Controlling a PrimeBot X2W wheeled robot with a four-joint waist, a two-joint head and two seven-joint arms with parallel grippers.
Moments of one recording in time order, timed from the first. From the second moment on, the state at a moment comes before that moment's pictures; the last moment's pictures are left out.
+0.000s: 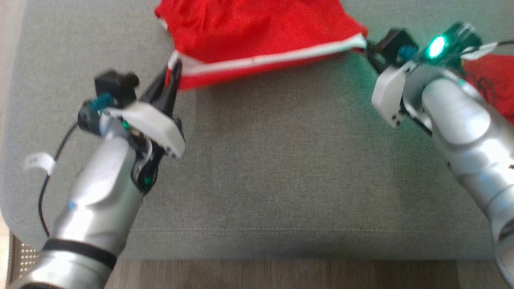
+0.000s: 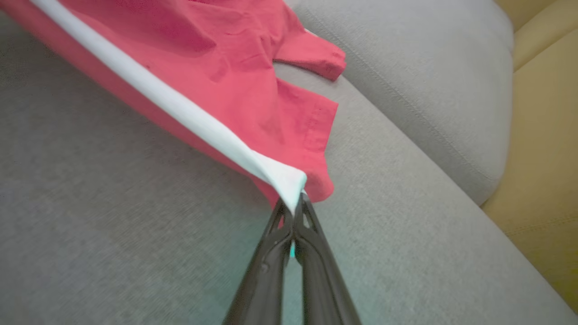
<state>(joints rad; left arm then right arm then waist) -0.73 0.18 -0.52 0.74 -0.50 -0.13 -0.26 -1.08 -0.26 0.77 1.07 0.18 0.13 -0.18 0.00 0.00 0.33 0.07</state>
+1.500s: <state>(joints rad) -0.06 0.22 -0.60 0.38 -0.58 -0.10 -0.13 -0.78 -0.96 1.30 0.07 0.80 0.13 0.30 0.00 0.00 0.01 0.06</state>
